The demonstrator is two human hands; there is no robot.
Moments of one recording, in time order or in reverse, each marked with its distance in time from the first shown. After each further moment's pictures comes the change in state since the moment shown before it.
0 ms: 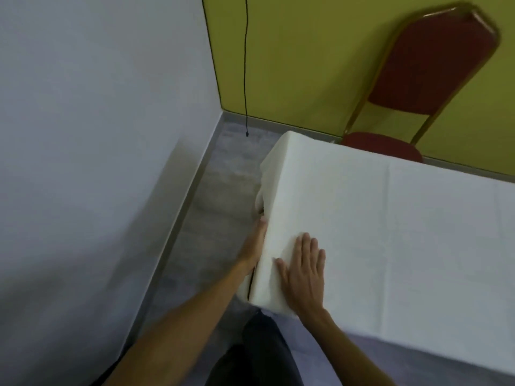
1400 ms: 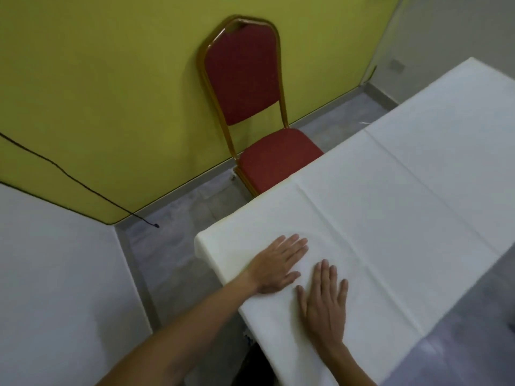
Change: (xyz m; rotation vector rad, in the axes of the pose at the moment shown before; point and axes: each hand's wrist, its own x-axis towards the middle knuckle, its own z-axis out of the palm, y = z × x) left_hand 0.177 0.123 0.121 1.819 -1.126 1.365; right_hand 0.102 0.008 -0.004 0.068 0.346 0.778
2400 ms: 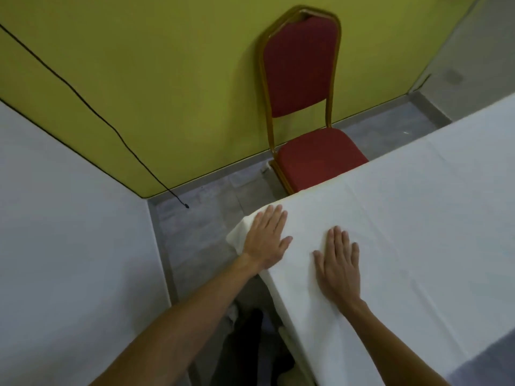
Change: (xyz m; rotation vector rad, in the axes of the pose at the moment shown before) left_hand -0.078 -0.072 -0.005 -0.126 0.128 -0.625; right_hand 0.072 -0.054 0.009 -0.040 -0.141 -0.160
